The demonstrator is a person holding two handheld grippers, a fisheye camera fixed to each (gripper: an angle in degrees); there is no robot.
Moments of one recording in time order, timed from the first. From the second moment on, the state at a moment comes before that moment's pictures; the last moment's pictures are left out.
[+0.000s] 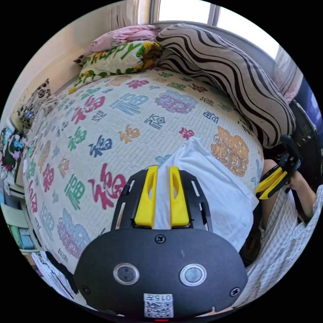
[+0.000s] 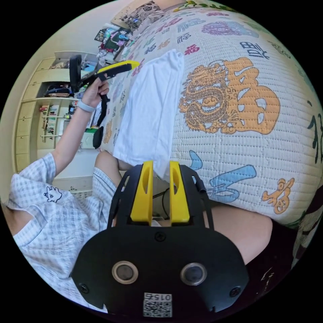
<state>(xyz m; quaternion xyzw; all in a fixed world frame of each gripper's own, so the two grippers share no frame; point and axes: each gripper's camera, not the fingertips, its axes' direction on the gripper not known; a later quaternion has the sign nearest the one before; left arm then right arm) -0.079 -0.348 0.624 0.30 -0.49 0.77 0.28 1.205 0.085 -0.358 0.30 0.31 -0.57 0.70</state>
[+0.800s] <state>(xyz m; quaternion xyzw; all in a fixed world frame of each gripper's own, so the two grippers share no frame) -0.038 -0.390 0.370 0.28 -0.30 0.78 0.46 1.165 0.129 -0.369 0.35 0.36 -0.54 0.68</state>
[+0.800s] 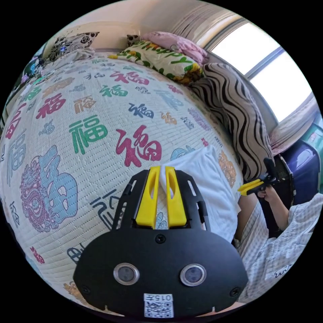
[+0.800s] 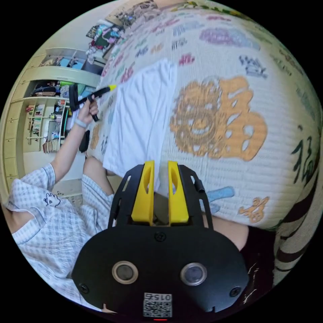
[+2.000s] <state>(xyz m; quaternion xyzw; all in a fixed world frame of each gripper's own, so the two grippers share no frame) -0.202 -0.372 0.249 0.19 -0.28 0.72 0.61 1.161 0.114 -0.360 0.23 0.31 -0.56 0.73</state>
